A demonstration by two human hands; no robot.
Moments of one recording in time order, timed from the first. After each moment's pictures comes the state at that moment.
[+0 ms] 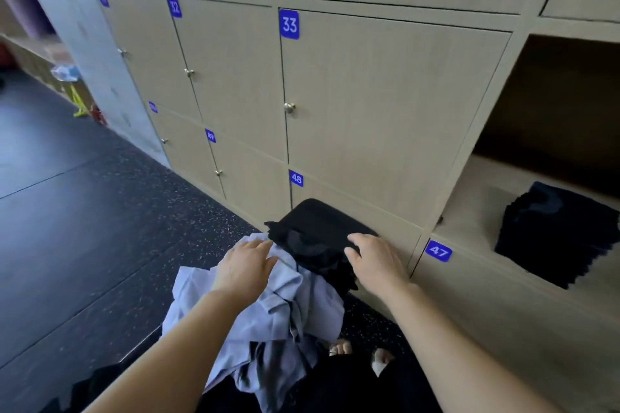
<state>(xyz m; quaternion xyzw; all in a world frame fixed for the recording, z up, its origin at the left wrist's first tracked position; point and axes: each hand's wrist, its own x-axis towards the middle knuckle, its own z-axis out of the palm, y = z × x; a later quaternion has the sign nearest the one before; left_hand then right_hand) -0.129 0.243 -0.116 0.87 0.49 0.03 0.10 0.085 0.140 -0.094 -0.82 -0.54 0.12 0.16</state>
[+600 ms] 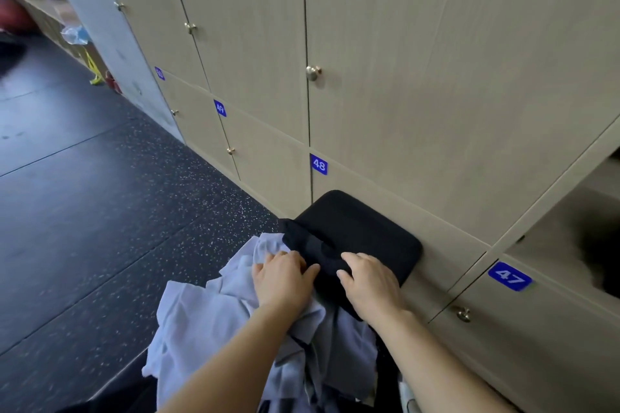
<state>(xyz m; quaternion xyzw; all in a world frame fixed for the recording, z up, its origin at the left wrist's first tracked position) -0.060 0.293 -0.196 0.77 0.62 0.04 0.15 0.078 0.228 -0.189 -0.79 -0.57 0.16 0.15</state>
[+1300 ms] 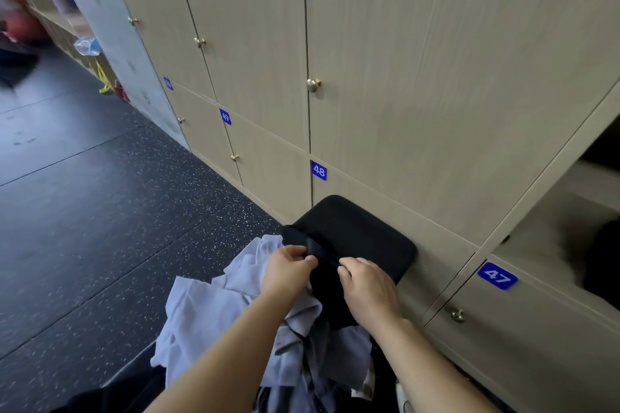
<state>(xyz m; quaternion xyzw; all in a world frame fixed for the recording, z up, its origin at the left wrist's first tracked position) -0.055 0.284 -0.172 0.56 0.65 0.22 0.47 0.071 0.208 -0.180 -0.78 -0.58 0.13 0.20</state>
